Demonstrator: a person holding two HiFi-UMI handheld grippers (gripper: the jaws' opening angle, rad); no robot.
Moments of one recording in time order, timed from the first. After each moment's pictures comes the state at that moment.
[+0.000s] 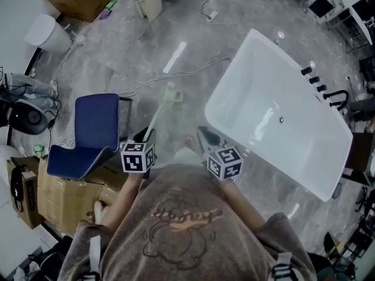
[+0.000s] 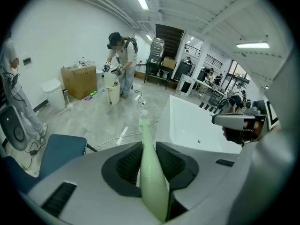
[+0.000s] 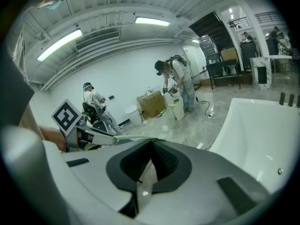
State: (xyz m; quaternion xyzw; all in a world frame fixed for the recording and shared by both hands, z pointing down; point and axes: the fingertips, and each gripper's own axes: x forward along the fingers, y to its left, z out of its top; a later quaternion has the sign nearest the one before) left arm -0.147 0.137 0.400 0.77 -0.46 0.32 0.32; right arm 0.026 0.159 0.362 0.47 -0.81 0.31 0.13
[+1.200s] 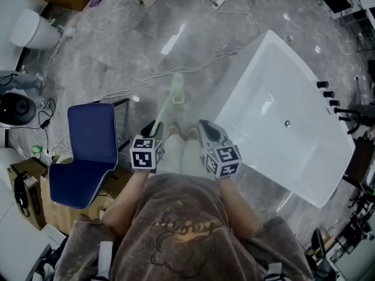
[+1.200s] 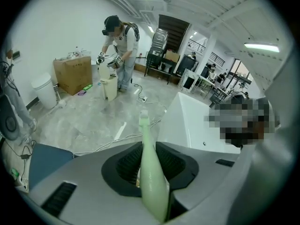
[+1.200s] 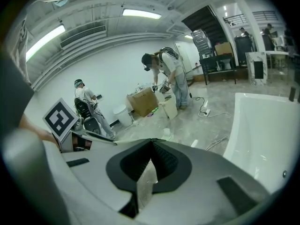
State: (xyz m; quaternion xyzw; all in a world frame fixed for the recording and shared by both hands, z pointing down) left arm -0.120 -0.022 0.485 0.76 -0.43 0.34 0.35; right arm 0.028 -0.010 0.441 0.50 -0.78 0.34 0.14
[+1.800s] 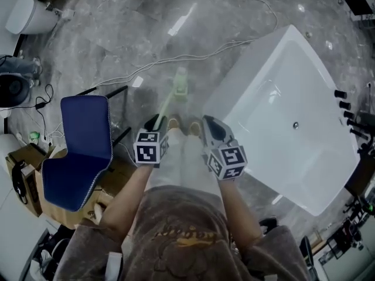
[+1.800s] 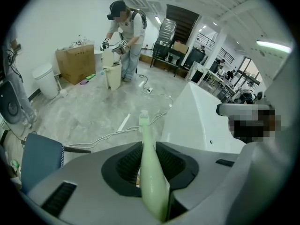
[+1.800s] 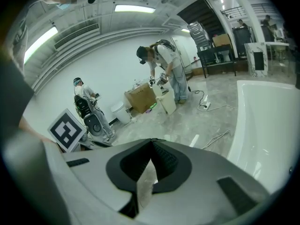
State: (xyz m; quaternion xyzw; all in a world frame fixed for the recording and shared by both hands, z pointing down) left arm -0.100 -0.048 0.579 0.72 -0.45 0.37 0.38; right arm 0.047 -0.049 0.509 0.49 -0.78 0.37 0.15
